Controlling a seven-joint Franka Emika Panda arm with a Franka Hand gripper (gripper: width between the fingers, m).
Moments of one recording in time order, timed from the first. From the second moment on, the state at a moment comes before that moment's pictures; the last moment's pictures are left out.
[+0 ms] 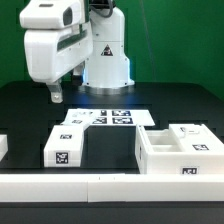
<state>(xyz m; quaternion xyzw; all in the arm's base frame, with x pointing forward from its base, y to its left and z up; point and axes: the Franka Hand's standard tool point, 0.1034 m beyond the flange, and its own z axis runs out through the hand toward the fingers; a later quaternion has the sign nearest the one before) 0.470 -0.100 0.093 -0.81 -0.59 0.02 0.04</state>
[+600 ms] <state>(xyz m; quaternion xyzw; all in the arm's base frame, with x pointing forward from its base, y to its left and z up) 0.425 -0.105 0.062 -0.84 -0.55 0.04 0.02</state>
